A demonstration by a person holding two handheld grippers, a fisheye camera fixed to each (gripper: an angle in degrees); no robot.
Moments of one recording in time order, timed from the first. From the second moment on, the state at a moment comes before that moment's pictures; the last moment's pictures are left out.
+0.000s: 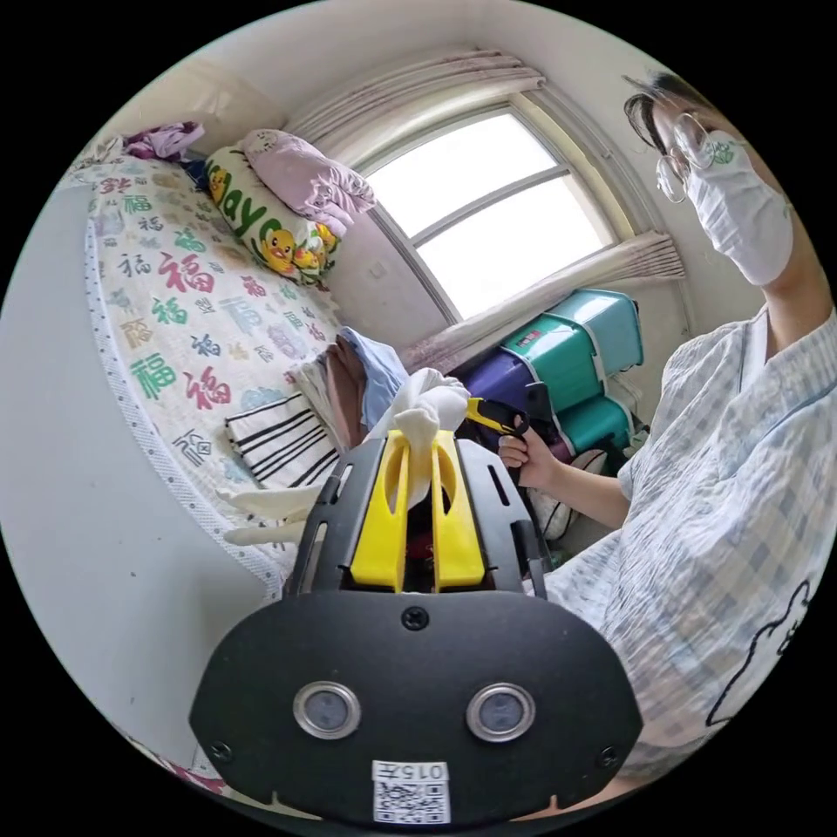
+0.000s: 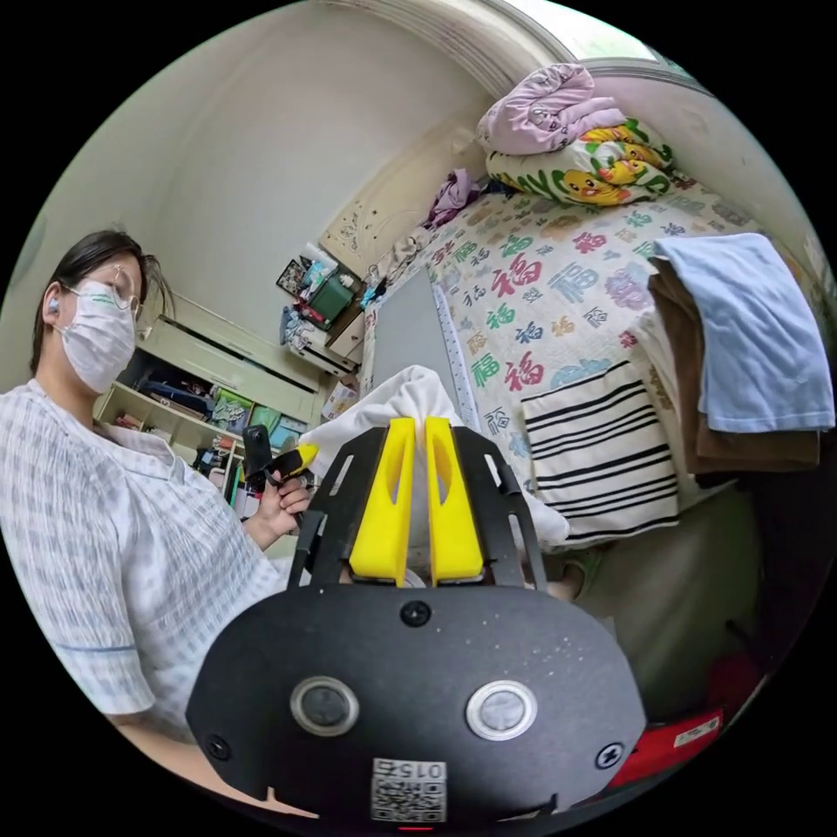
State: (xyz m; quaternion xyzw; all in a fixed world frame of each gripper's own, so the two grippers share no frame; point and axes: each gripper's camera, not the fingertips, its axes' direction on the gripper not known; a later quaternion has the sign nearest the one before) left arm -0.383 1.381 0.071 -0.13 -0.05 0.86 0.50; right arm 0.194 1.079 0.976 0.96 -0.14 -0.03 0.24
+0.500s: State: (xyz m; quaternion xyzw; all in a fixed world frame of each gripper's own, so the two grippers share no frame) left arm -0.301 1.299 0.381 0.08 -0.28 0.68 0.67; right arm 0.430 1.081 0.849 0.85 -0.10 0.16 0.48
